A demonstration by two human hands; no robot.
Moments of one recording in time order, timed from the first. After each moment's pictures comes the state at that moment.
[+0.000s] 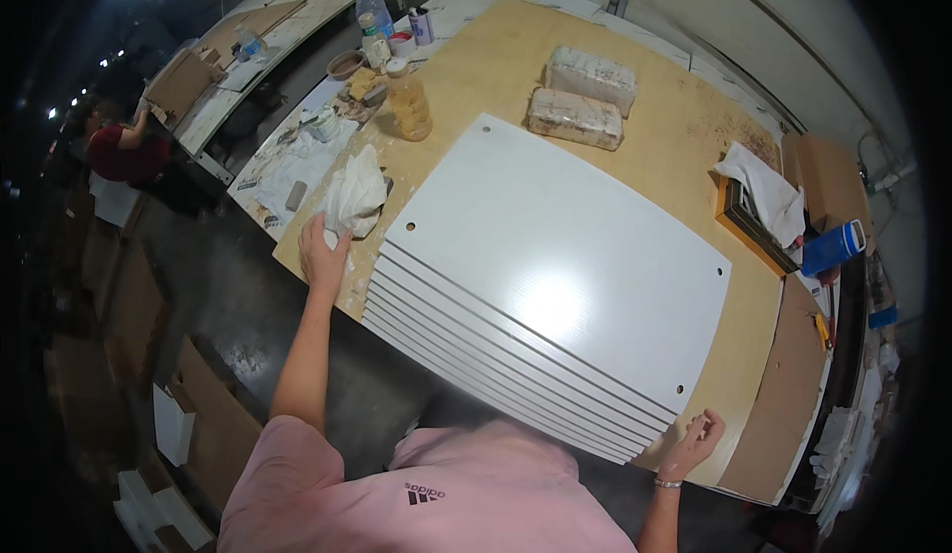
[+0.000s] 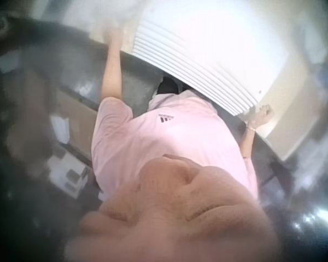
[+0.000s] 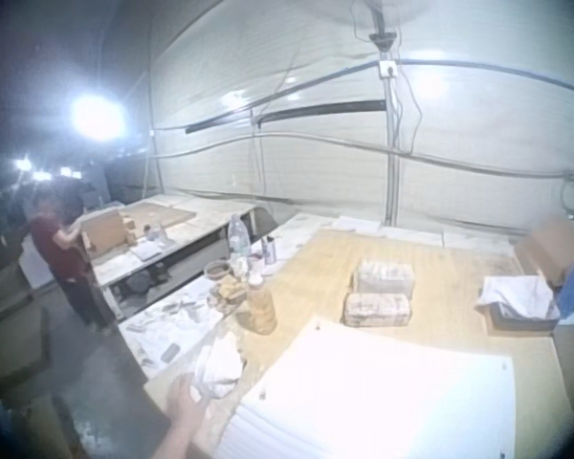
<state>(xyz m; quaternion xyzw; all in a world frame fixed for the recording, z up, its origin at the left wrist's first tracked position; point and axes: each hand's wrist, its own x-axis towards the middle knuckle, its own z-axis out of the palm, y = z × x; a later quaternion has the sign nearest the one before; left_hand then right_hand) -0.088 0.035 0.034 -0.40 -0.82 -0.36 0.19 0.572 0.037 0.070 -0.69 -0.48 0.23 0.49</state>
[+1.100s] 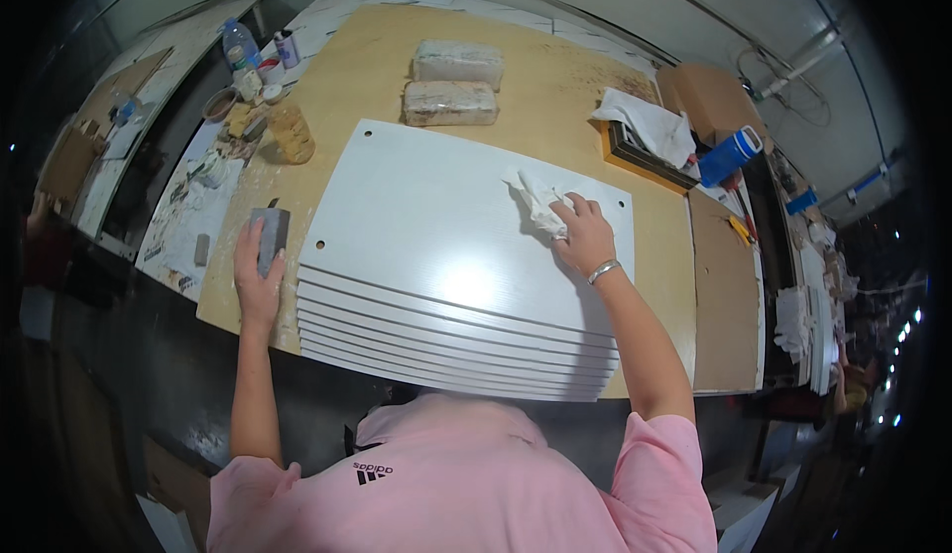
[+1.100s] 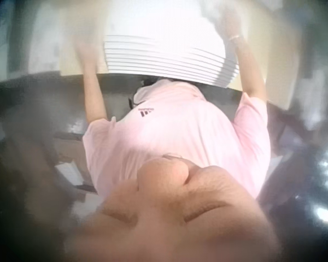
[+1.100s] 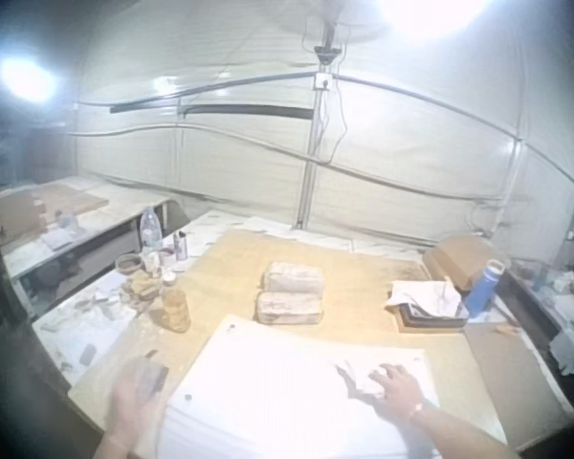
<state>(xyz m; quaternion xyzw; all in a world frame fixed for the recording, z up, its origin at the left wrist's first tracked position) -0.056 0.057 0.096 -0.57 -0.71 -0.42 -0.02 0.436 0.227 0.121 -0.52 -0.84 -0.03 0.12</state>
